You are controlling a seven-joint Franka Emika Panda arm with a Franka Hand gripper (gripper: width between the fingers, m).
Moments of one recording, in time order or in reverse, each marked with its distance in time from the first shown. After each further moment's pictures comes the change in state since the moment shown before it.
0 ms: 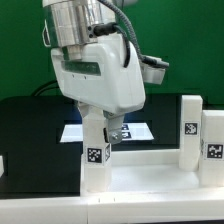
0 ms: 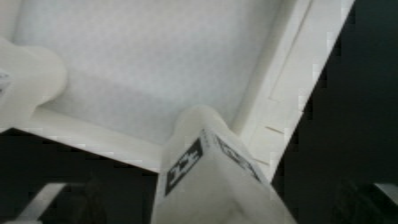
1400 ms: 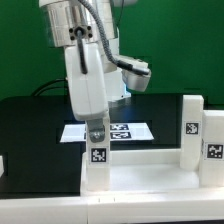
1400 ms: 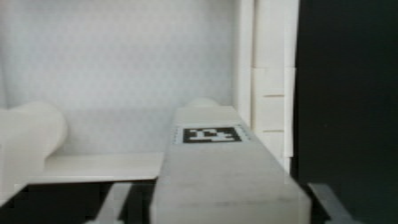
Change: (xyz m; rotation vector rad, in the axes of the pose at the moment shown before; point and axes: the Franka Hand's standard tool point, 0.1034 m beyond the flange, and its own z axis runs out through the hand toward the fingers) arm 0.005 0.000 -0.001 0.004 0.006 0.554
